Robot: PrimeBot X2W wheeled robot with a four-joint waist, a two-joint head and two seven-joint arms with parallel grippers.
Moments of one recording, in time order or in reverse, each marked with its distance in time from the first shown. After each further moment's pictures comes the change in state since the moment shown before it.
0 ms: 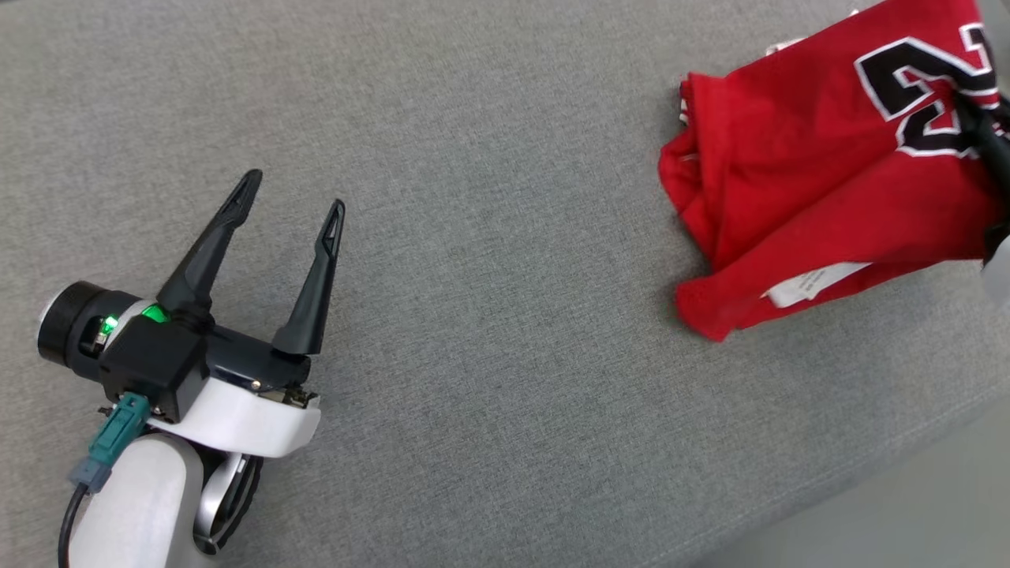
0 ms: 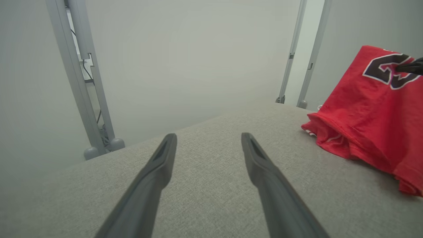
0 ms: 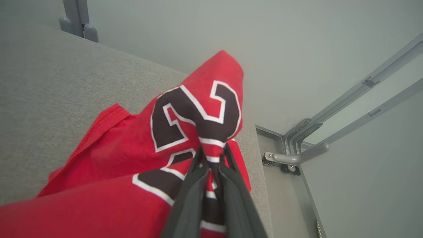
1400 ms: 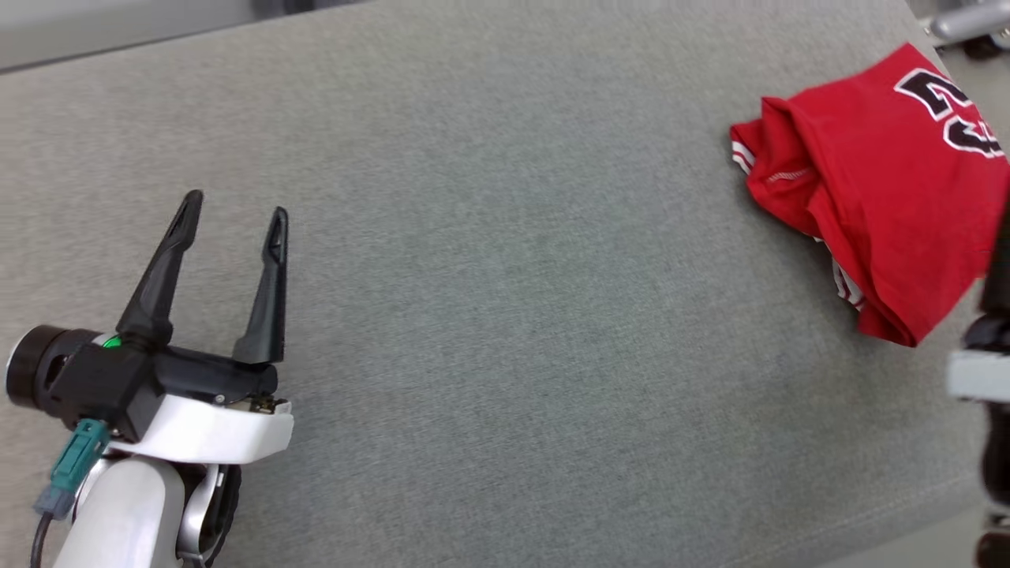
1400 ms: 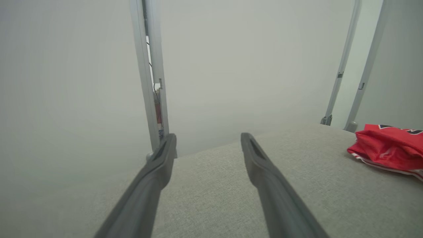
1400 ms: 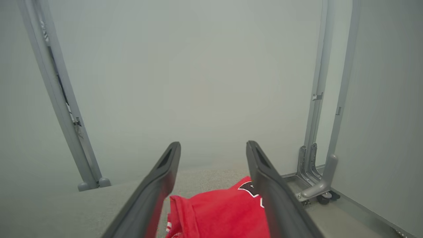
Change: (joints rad) left arm 0.052 0.001 0.046 0.009 -0.060 0.091 -0.052; right arm 0.331 0.524 -0.501 -0.216 -0.117 0.000 -0.288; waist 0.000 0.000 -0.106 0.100
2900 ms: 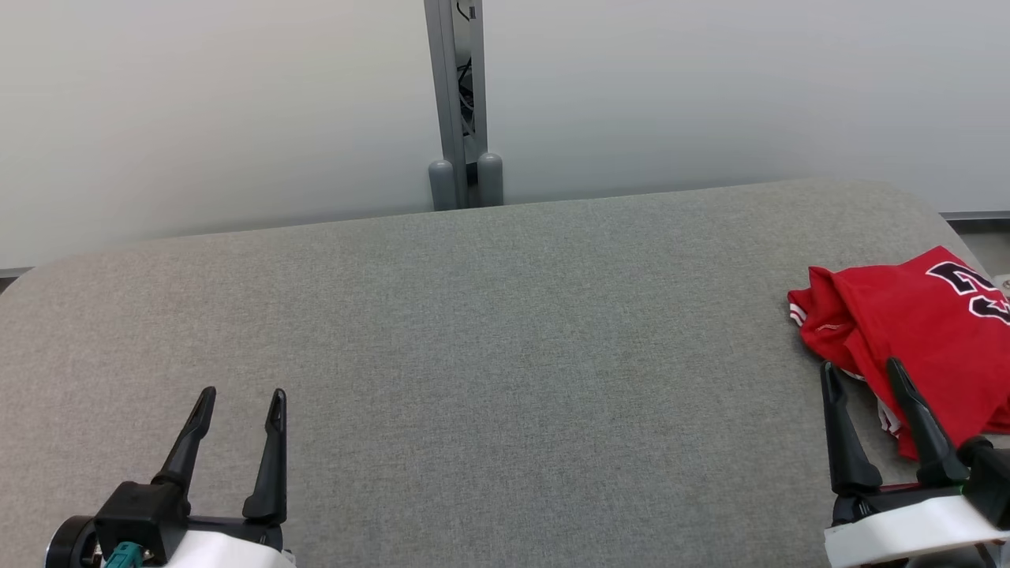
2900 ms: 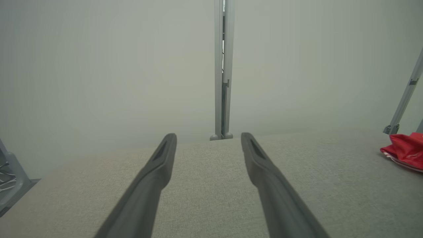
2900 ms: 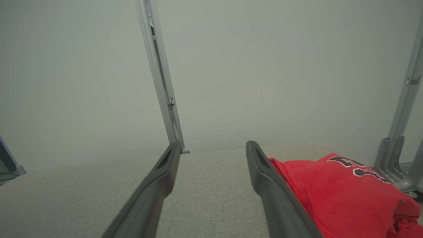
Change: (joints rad) left arm 0.318 -0.021 0.009 0.031 -0.069 0.098 0.053; right arm 0.311 0.073 0.163 0.011 -0.111 0.000 0.061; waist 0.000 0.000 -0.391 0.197
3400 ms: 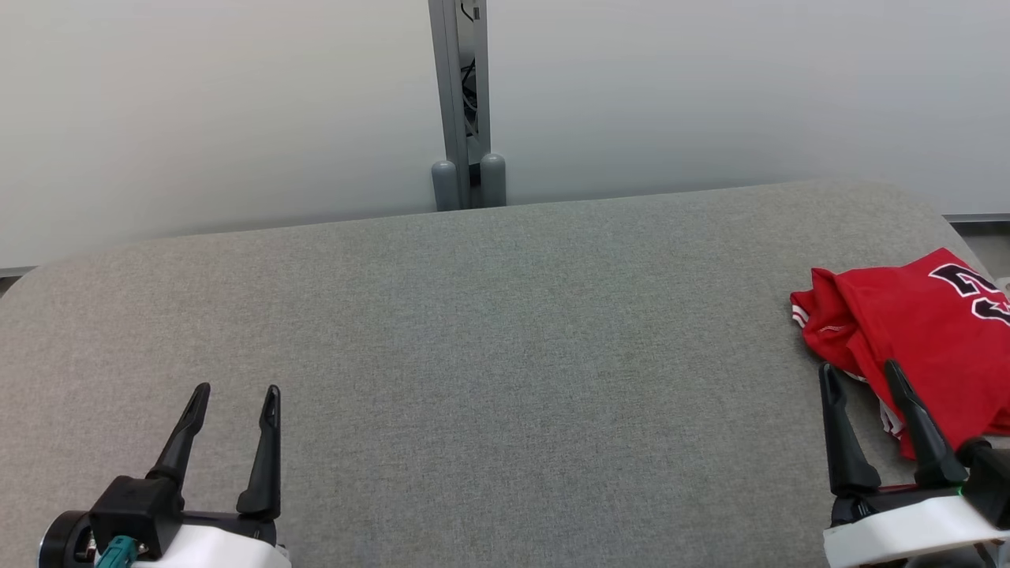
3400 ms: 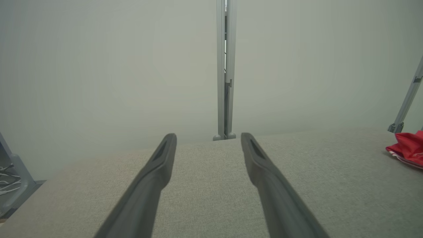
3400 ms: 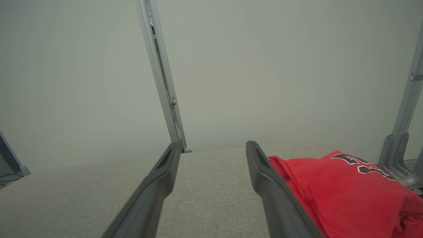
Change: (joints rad) left arm -0.013 0.017 -0.001 0.018 -0.005 -0.004 -0.005; right arm 0.000 0.000 0.000 0.006 0.017 0.000 0.003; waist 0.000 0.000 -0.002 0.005
